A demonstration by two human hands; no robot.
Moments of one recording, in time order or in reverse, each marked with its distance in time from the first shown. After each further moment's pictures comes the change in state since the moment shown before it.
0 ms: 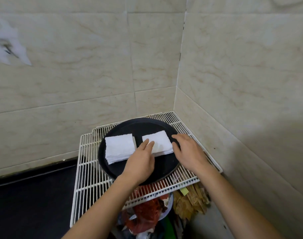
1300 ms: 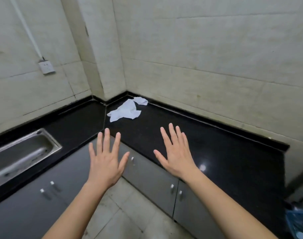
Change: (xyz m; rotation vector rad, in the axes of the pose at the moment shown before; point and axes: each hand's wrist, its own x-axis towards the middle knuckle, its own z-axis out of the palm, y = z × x) left_hand -0.837 -0.351 -0.225 0.613 0.510 -1.091; right_hand -0.440 -0.694 0.223 0.152 -0.235 -1.052
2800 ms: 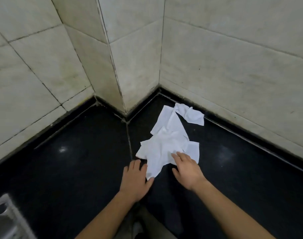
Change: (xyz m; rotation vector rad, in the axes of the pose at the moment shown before) left_hand 0.526 -0.307 0.396 -0.090 -0.634 0.165; right_hand 0.600 -0.034 0.425 0.017 -0.632 0.152
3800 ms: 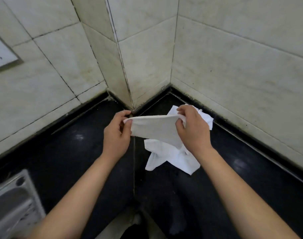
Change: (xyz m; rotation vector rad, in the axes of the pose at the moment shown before) left_hand 0.029 -0.015 -0.142 -0.860 0.780 -0.085; right_hand 0.041 -0.023 -0.143 0.473 0.616 -0.109
